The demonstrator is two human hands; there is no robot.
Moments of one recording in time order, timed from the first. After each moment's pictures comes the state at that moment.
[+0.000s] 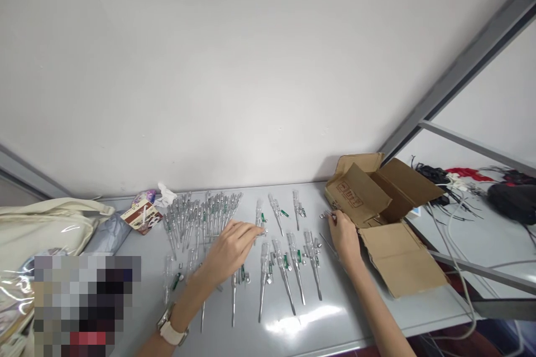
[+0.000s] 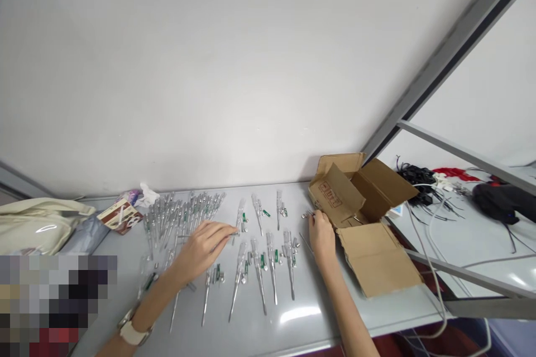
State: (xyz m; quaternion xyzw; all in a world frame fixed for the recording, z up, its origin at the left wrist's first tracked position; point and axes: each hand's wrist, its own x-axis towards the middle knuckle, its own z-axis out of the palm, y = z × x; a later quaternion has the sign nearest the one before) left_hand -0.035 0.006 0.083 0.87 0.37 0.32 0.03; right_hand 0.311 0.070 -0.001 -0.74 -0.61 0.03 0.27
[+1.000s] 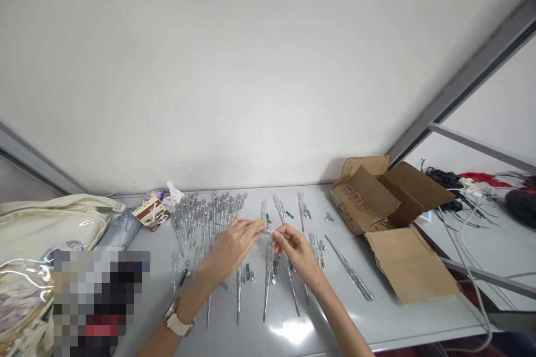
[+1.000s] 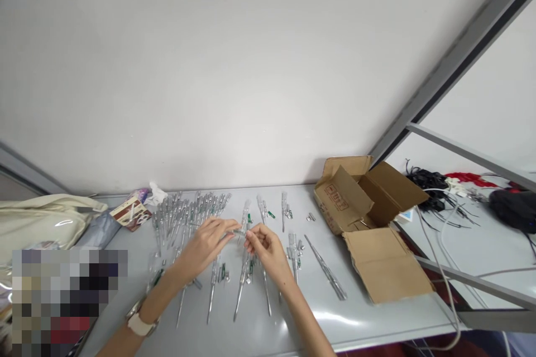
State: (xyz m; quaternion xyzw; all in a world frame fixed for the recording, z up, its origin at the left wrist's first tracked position) left_hand -0.038 0.005 0.098 0.88 0.39 0.27 0.05; right_hand 0.160 0.007 0.076 -0.42 -0.54 0.58 0.43
